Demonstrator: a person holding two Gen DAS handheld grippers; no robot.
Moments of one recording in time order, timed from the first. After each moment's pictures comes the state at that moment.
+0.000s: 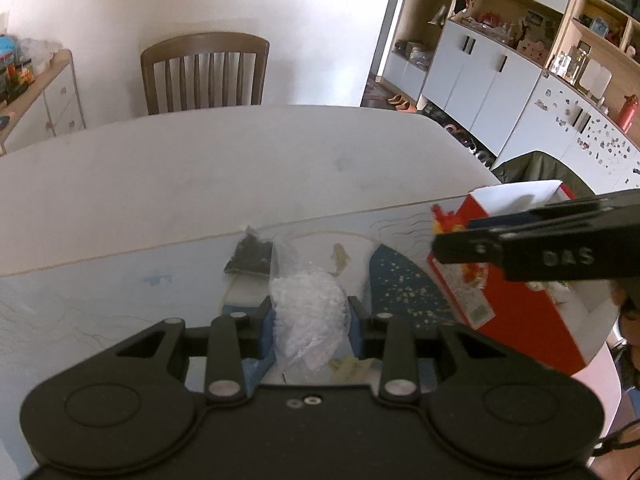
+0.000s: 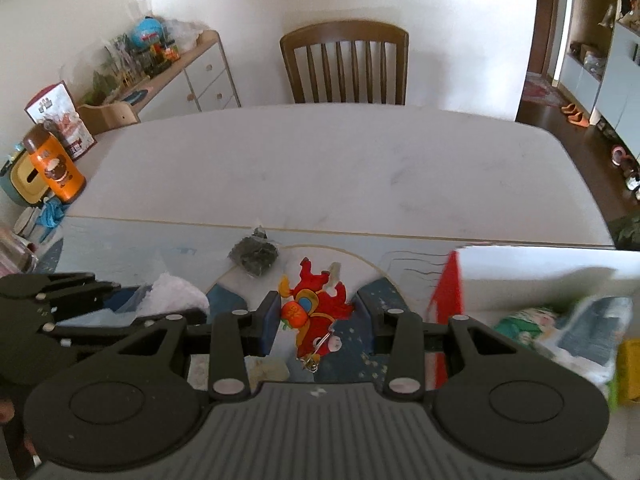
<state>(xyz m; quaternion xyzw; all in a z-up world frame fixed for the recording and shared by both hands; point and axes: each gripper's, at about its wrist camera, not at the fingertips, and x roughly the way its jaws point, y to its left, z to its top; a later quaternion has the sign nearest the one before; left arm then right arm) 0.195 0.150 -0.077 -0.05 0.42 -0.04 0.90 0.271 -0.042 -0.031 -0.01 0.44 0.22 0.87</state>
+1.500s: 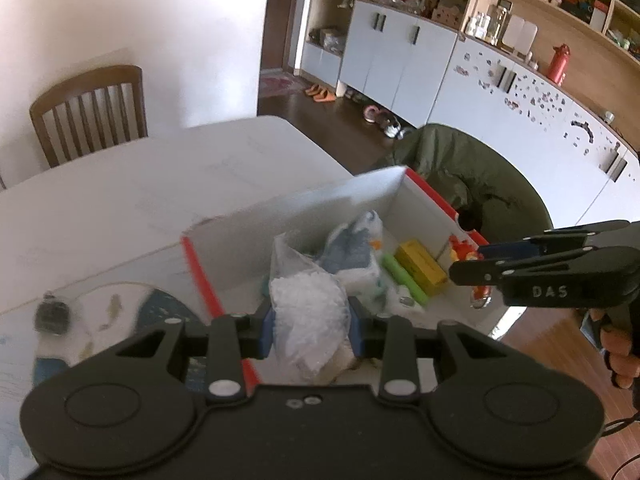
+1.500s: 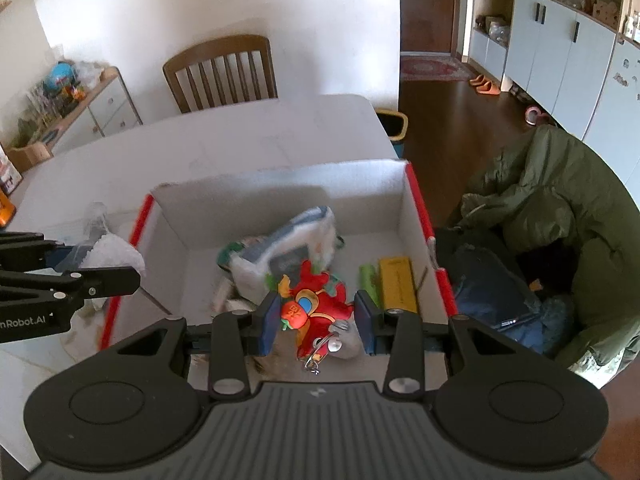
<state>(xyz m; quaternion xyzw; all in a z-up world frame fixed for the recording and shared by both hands) 0.225 -0.076 -0.053 0.00 0.42 -0.14 0.90 0.236 -0.308 -0.042 0.02 0.45 0.12 0.89</state>
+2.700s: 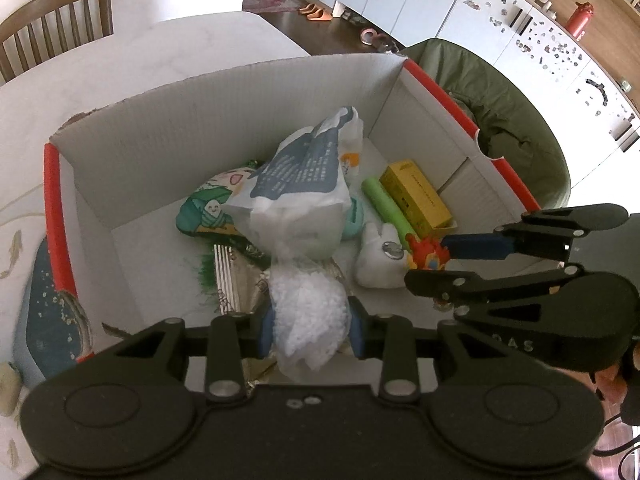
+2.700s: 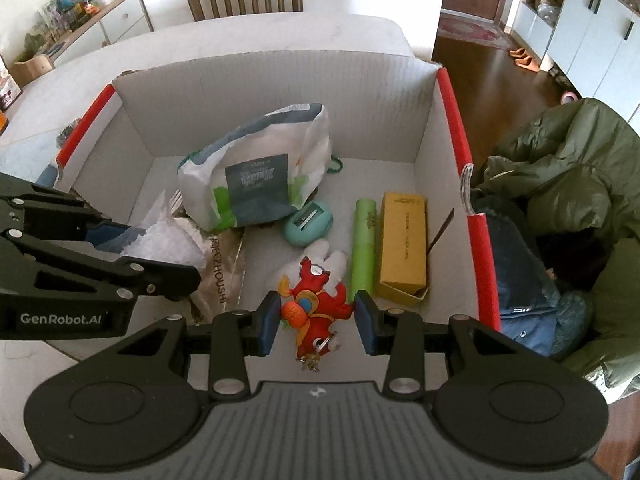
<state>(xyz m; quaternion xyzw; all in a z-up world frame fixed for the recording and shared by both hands) 0.272 -0.129 -0.137 -0.02 0.54 -0.14 0.83 0.268 -0.308 -0.122 -0.05 0.52 0.17 0.84</state>
